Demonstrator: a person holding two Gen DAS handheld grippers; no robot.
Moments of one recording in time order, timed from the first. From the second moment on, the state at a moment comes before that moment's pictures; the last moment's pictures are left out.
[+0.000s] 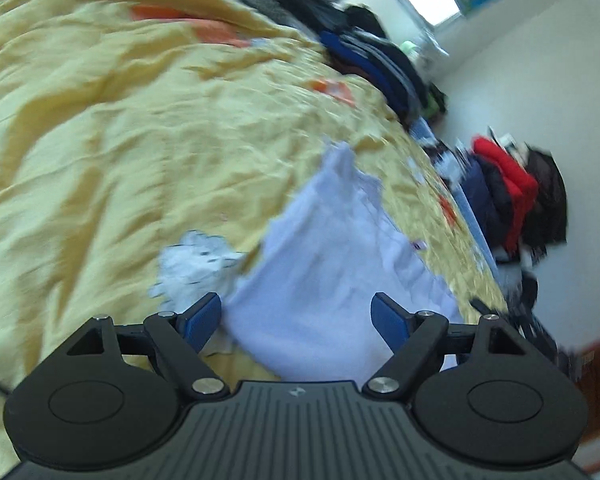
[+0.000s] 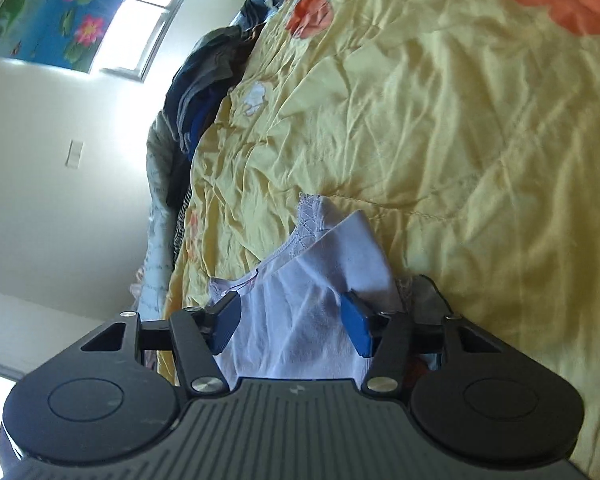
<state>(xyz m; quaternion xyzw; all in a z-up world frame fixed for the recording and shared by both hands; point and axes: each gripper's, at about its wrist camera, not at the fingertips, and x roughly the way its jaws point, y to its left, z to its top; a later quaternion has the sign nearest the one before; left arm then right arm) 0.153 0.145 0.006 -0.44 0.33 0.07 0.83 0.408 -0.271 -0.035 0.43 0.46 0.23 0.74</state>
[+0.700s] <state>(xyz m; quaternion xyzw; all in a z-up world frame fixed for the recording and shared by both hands) 0.158 0.146 -0.012 -0.58 0.31 0.12 0.74 0.199 -0.253 -0.034 0.30 0.39 0.32 0.81</state>
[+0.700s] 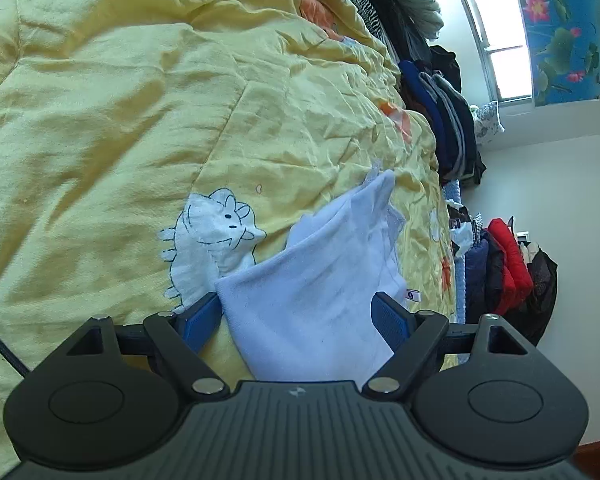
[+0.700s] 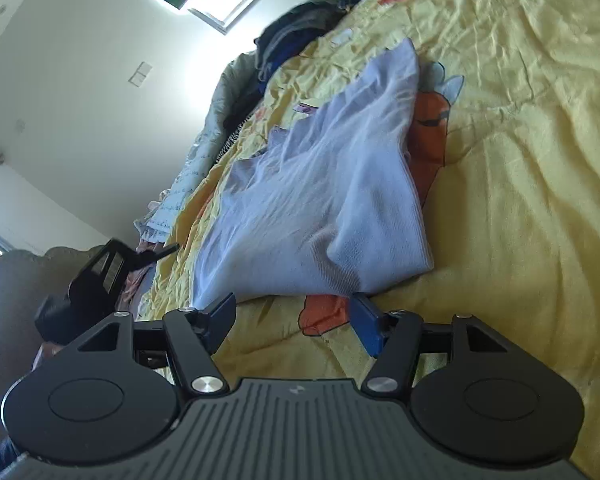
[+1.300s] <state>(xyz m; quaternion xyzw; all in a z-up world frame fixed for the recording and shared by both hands) 0.197 0.068 0.043 -0.28 0.33 0.21 0.88 0.185 -0.272 -0.043 0.35 0.34 0.36 0.80</state>
